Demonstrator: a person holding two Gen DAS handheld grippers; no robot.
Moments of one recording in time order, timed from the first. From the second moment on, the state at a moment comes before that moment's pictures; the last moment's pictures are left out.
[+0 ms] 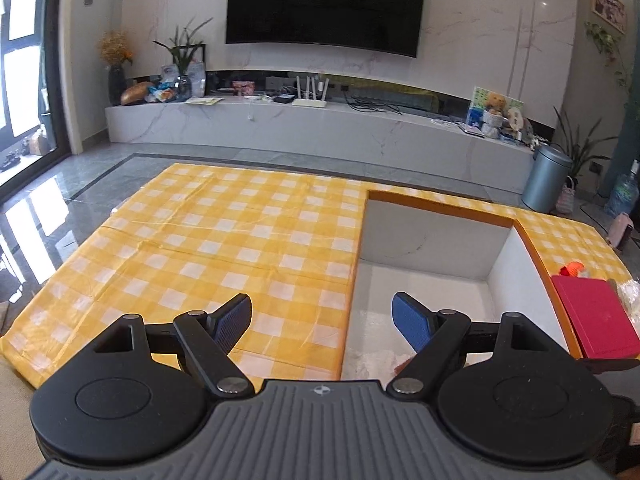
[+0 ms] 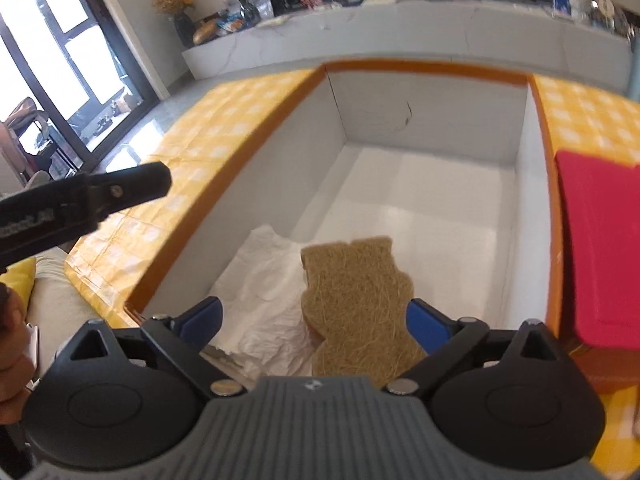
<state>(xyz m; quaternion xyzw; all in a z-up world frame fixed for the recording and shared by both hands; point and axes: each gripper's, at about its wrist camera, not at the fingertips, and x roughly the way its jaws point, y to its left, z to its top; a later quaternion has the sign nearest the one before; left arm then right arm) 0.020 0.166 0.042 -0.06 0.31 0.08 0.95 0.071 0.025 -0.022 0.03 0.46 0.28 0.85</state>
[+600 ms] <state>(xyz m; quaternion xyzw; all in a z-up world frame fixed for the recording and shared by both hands) 0.005 0.138 0.070 -0.10 0.22 0.04 0.97 0.053 -0.039 0.041 0.05 0.34 0.24 0.91</state>
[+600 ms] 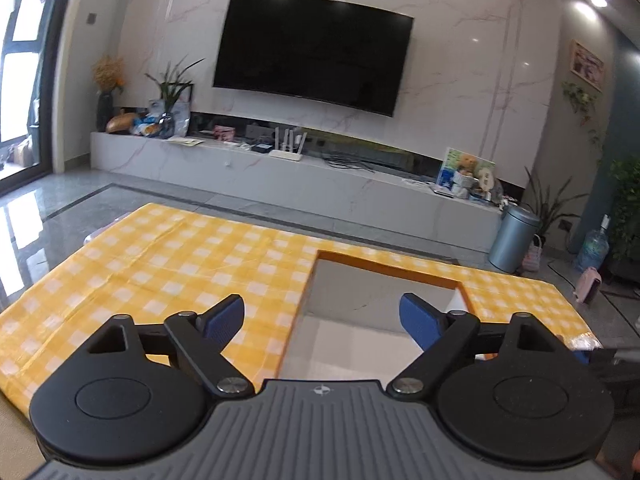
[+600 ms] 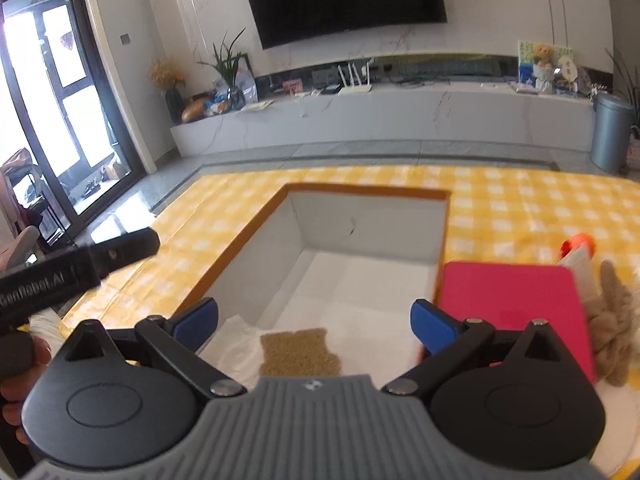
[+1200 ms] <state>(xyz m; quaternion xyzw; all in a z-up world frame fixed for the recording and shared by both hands) 0.006 0.036 0.075 -0.07 0.21 -0.08 0.97 0.040 -0.211 0.071 0.04 0.29 0.05 0.95</state>
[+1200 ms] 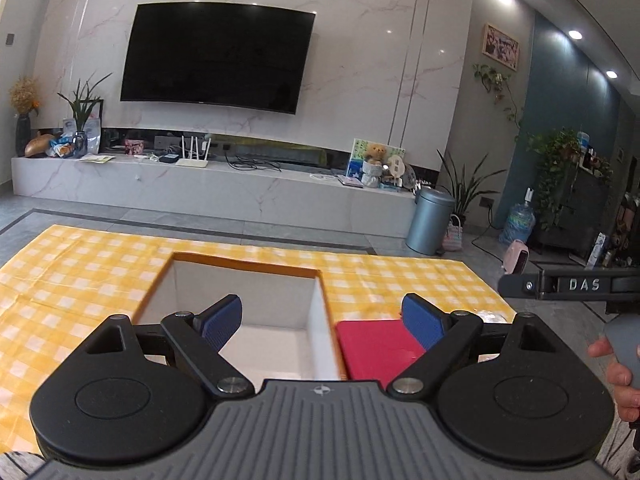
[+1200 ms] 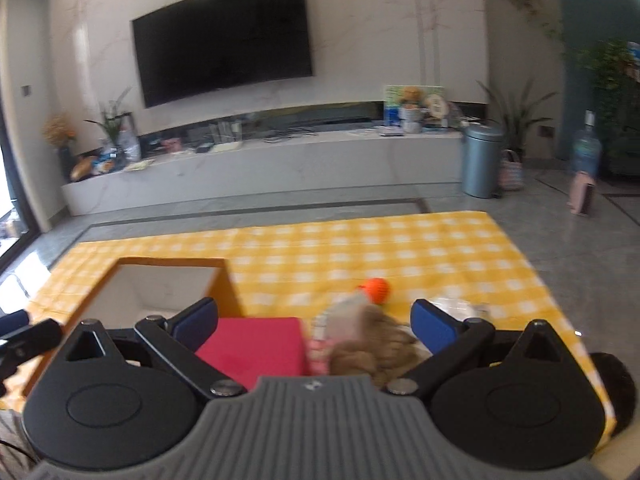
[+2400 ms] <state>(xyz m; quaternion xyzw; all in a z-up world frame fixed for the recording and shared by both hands) 0.084 -0.123 0.055 0.21 0.32 -0.16 0.91 0.127 -0.240 -0.114 0.00 0.57 0.05 0.82</state>
